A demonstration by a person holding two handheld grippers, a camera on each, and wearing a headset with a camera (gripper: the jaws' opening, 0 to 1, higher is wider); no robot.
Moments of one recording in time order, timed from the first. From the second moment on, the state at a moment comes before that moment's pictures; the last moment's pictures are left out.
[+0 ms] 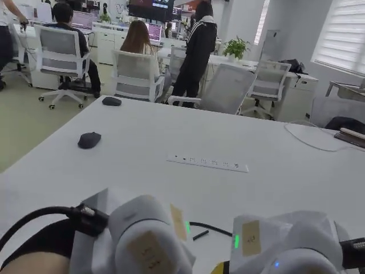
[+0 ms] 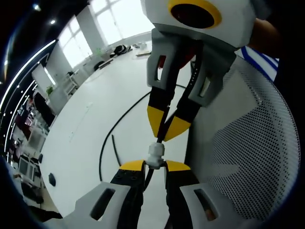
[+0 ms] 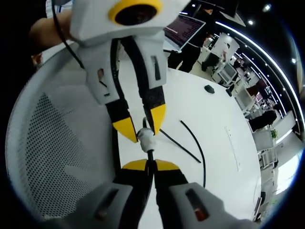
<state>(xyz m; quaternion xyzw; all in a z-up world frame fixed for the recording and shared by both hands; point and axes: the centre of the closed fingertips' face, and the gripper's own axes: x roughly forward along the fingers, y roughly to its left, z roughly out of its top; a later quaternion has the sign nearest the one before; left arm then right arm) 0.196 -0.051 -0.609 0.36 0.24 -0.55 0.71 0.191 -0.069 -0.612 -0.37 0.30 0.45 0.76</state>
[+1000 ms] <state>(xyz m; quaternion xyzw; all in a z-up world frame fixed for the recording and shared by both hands) 0.225 -0.025 -0.590 0.34 0.23 -0.50 0.76 0.196 -0.139 -0.637 -0.38 0.36 0.38 0.77</state>
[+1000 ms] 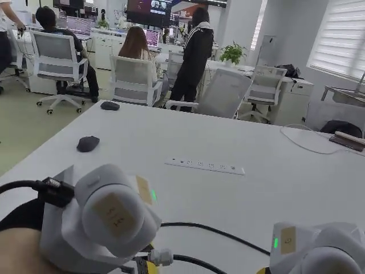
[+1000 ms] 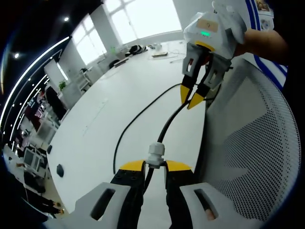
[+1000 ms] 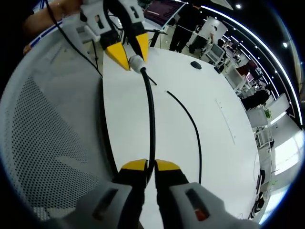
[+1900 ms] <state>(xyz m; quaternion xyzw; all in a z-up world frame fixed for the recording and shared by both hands) 0.230 -0.028 -0.587 0.35 0.22 -0.50 0.76 0.223 -0.059 -0.587 -0.36 0.26 0.43 0.79</state>
